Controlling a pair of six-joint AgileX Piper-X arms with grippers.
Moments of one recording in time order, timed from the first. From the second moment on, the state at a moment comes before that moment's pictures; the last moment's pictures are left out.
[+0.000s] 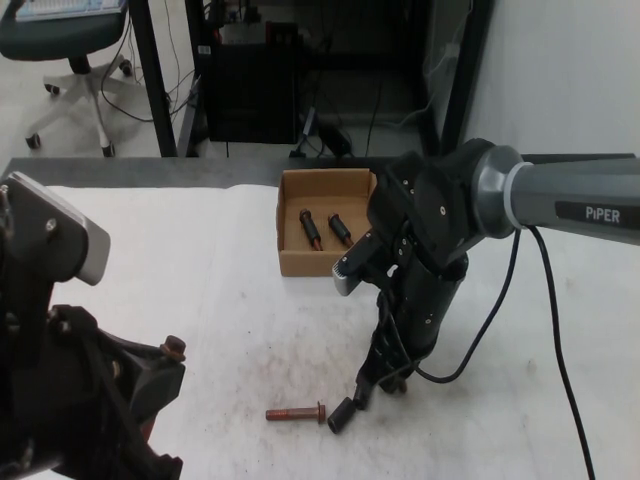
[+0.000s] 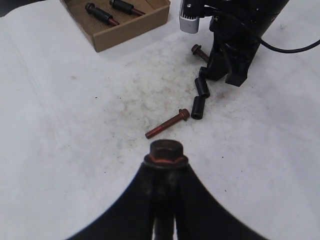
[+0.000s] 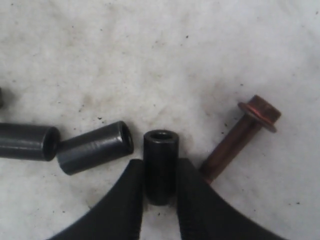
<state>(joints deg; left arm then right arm) -35.5 35.9 -38.1 47.9 2.4 -2.6 30.8 109.4 -71.9 49.5 -5.2 -14.5</state>
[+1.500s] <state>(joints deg) -35.5 43.1 -37.9 6.2 19.7 -10.3 22.3 72.7 -51.3 41.4 -18.3 -3.3</state>
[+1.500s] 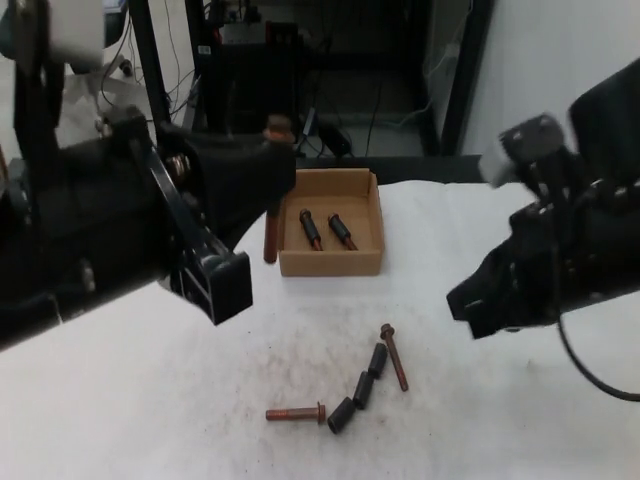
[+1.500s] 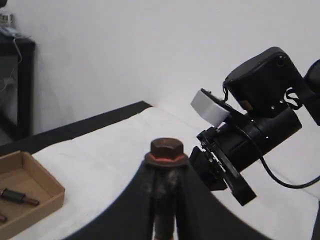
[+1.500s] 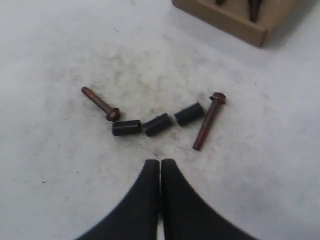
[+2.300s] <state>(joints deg) -35.5 43.1 -37.9 38.8 6.6 -2.7 27.9 107.6 -78.7 47.0 -19.2 14.5</state>
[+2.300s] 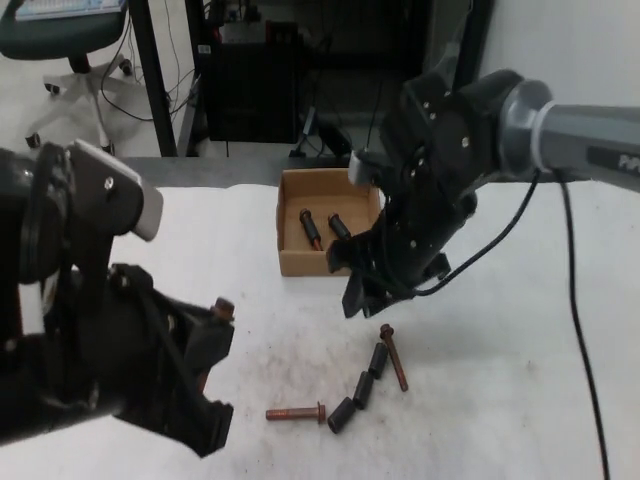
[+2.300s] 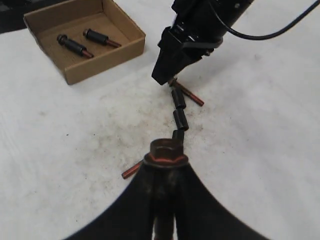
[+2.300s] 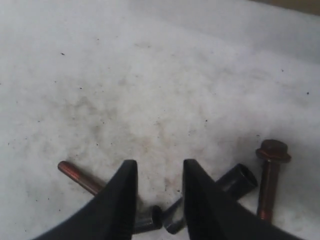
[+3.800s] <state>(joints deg) -35.5 43.1 -37.9 44.1 6.4 1.9 28.1 114.9 -79.7 57.8 -15.3 23.6</state>
